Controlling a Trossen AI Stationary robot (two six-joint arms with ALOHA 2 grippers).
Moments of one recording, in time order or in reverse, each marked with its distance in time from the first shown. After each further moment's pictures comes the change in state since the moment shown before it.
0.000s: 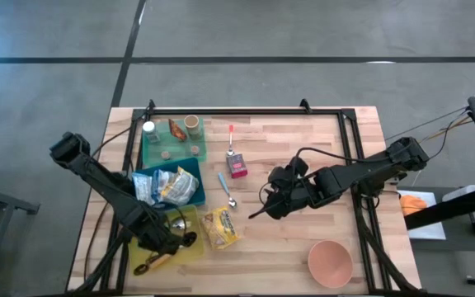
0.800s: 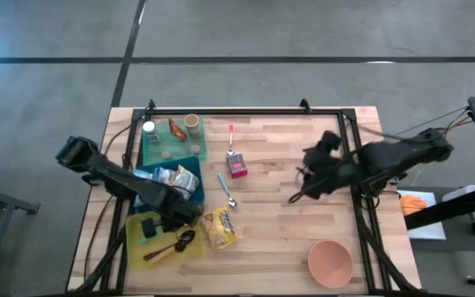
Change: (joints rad) left arm 0.322 0.116 0.040 -0.061 -0.053 -0.319; right arm 0.007 -0.313 -0.001 -0.273 0.097 -0.265
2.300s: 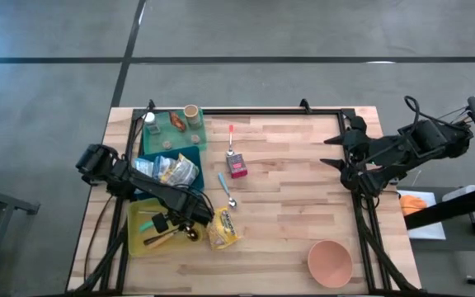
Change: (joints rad) left arm 0.060 0.217 0.107 -0.121 -0.192 -0.007; right arm 0.003 -0.306 -0.003 0.046 -0.136 -0.125
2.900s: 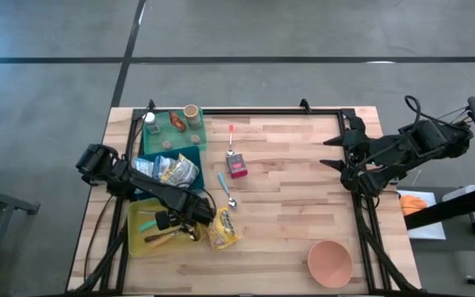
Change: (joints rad) left arm -0.002 0.000 0.001 0.072 -0.002 0.177; right arm 0.000 0.000 0.000 0.021 -0.020 0.011
